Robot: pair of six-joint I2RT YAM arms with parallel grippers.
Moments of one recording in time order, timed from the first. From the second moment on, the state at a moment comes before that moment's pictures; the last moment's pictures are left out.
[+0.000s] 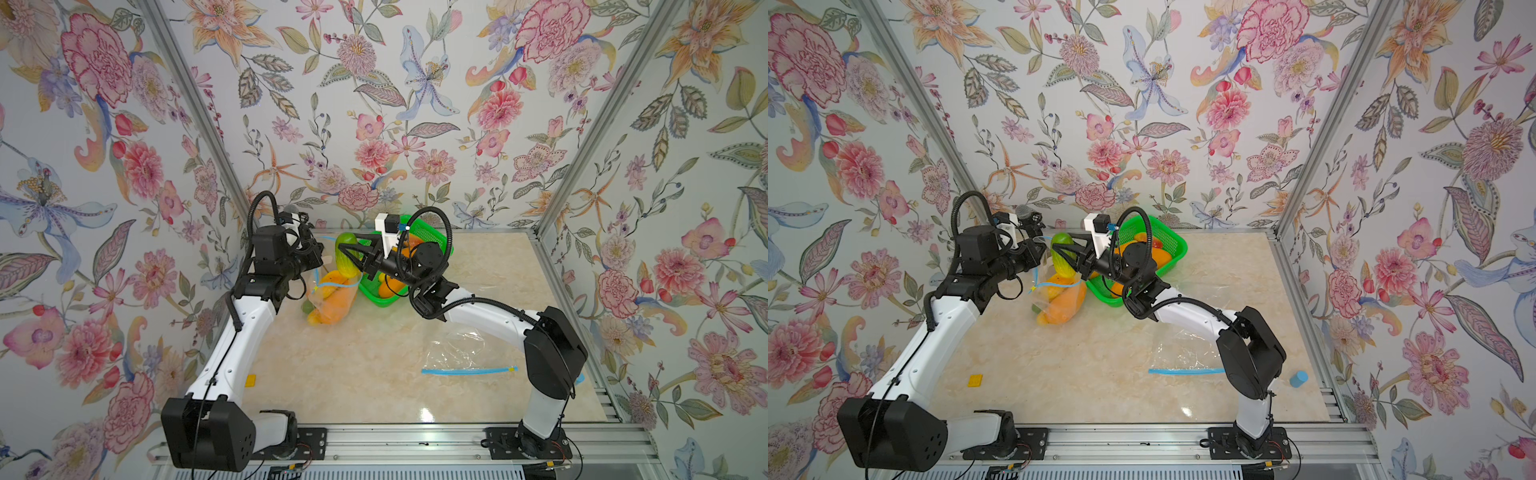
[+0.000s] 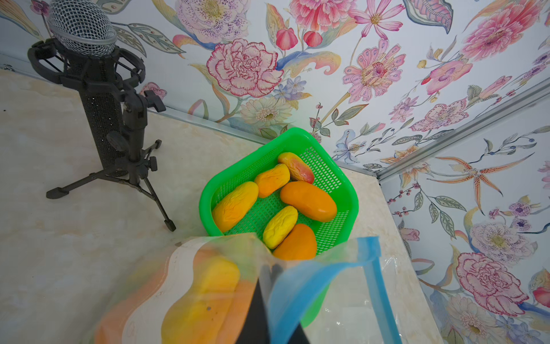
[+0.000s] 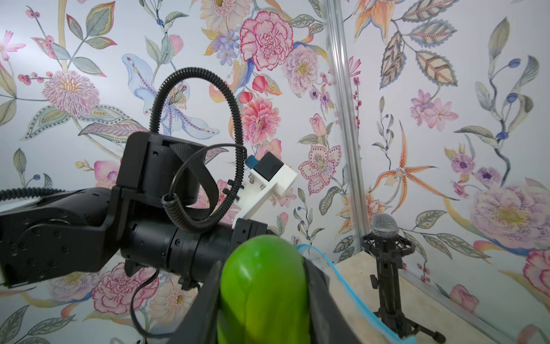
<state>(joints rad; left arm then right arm) -0.08 1.29 1.20 -0.35 0.31 -0.46 0.85 1.86 1.40 0.78 -0.39 0.32</state>
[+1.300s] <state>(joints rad) -0.45 1.20 1.33 -0.57 0.37 -0.16 0.68 1.26 1.02 0.03 -0.68 -0.71</state>
